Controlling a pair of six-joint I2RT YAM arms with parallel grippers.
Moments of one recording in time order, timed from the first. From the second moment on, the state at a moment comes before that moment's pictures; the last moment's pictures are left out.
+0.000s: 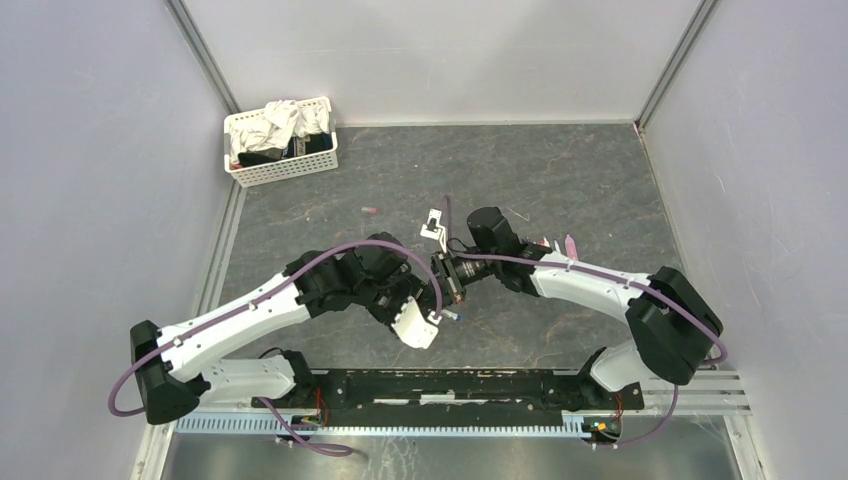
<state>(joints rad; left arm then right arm) -1.01 1.10 1.04 -0.91 0.23 1.25 0.79 1.46 0.82 0.12 -1.01 0.64</state>
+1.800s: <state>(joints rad) -0.55 1.14 1.05 -0.87 0.17 1.56 0.73 1.15 0.45 -0.08 -0.82 0.47</state>
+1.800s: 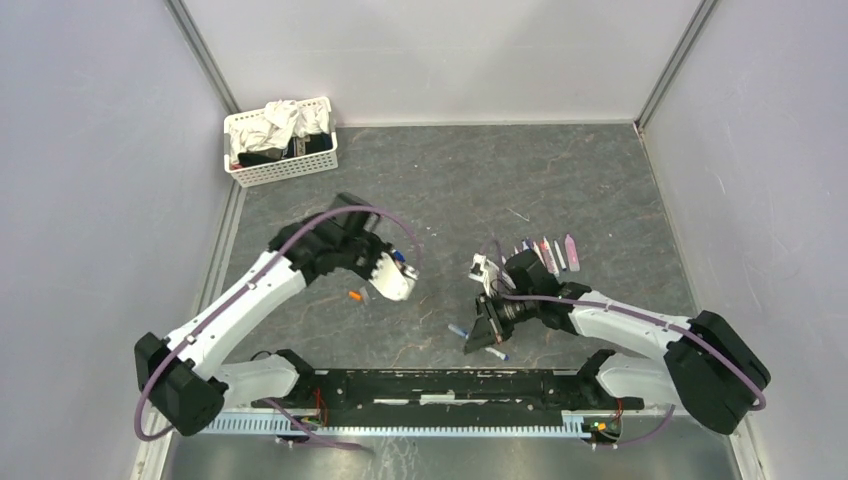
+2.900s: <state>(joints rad) -1.03 1.14 1.07 -0.85 0.18 1.23 0.78 1.48 0.85 0.18 -1.03 0.62</state>
